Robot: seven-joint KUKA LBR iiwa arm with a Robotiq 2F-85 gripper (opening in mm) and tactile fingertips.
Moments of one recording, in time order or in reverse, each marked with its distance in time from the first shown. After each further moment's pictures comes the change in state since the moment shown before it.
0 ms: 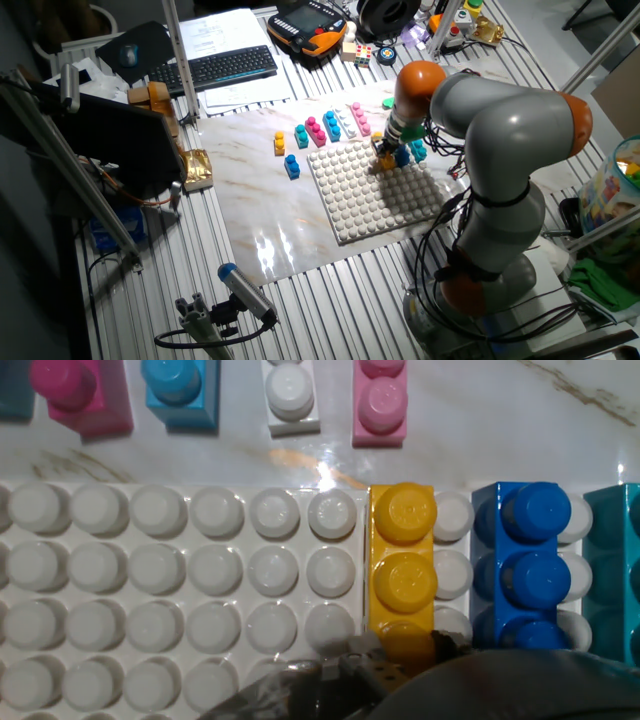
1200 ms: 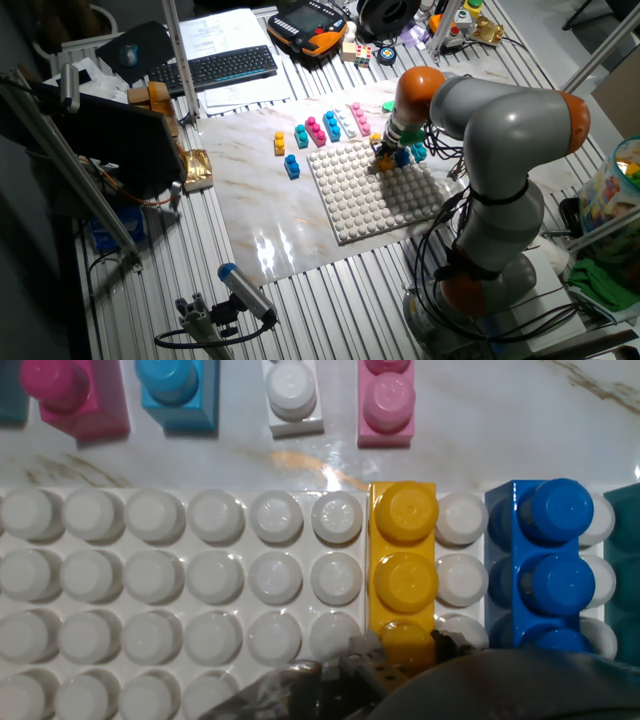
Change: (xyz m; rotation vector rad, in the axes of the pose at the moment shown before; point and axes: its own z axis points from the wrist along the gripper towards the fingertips) arm -0.002 0.003 0.012 -0.012 -0.016 0.008
